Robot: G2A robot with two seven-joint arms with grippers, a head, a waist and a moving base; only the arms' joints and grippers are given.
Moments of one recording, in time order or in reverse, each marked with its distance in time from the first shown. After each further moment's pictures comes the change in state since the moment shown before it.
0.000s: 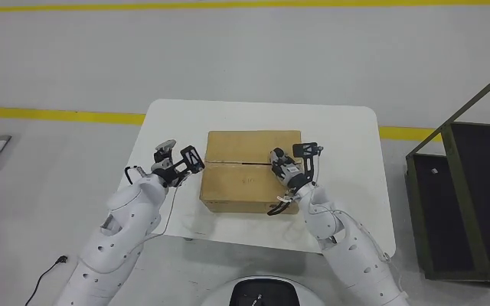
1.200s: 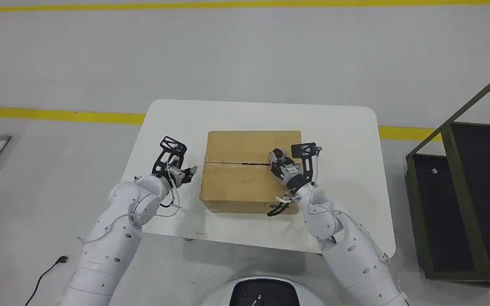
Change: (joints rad) left arm -0.091 -0.078 -0.035 0.287 -0.766 0.165 -0.087; right arm -0.004 -0.012 0.011 -0.002 -0.029 -0.007 0.024
